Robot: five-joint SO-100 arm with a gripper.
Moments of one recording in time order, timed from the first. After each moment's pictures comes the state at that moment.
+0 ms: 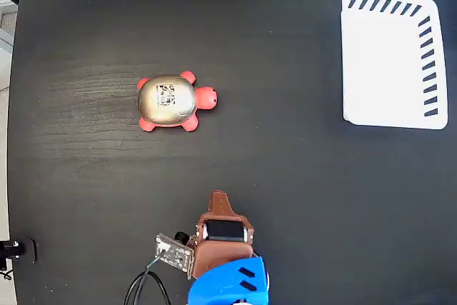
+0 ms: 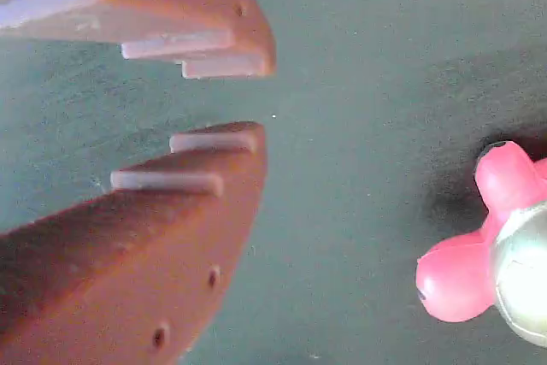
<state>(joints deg) -0.7 186.2 168.9 71.8 10.0</state>
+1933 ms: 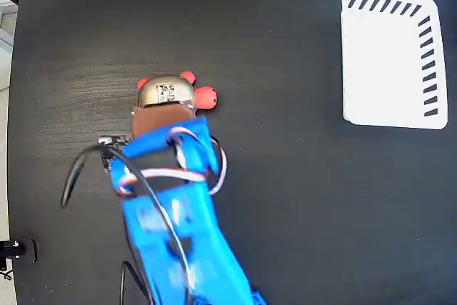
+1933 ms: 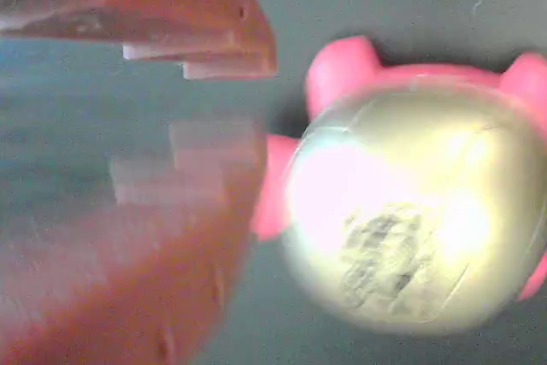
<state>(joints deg) -10.0 98.6 101.6 76.7 3.3</state>
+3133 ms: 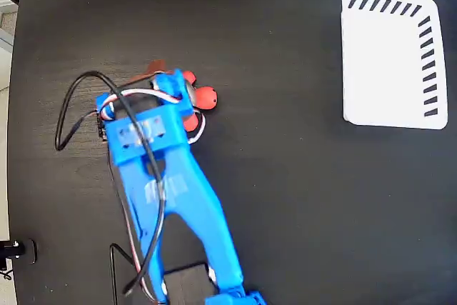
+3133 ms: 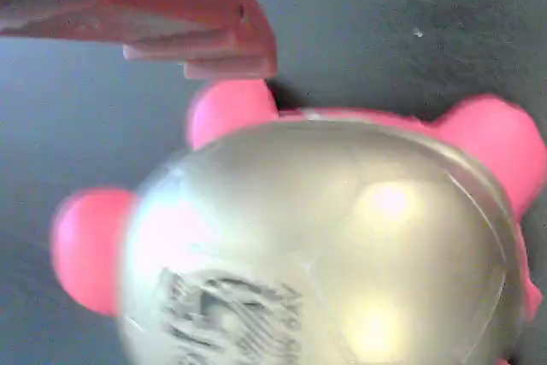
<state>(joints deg) -12.1 71.2 82.2 82.3 6.8</state>
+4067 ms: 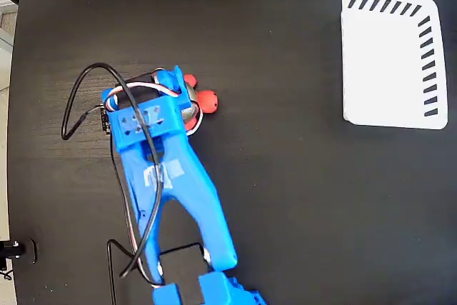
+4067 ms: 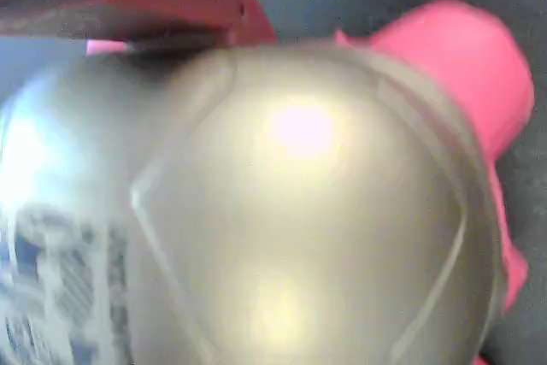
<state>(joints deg) -12.0 64.3 81.7 76.0 6.6</state>
